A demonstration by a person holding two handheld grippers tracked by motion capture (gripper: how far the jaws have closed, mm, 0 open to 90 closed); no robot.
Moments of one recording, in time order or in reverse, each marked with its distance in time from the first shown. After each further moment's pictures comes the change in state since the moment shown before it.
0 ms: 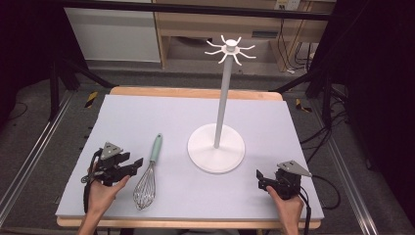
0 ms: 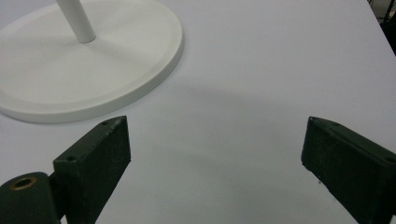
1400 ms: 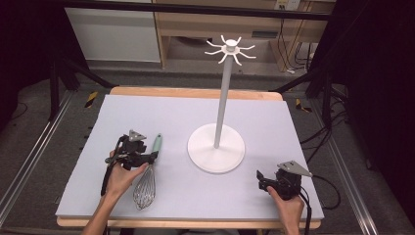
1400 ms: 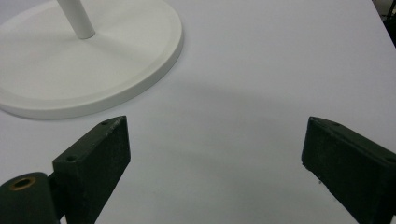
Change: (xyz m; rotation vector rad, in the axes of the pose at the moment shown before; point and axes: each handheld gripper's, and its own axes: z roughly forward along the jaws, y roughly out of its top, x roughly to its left) left arm -0.014 0.031 0.053 0.160 -0.005 0.039; right arm -0.002 -0.001 0.000 0.012 0.006 0.001
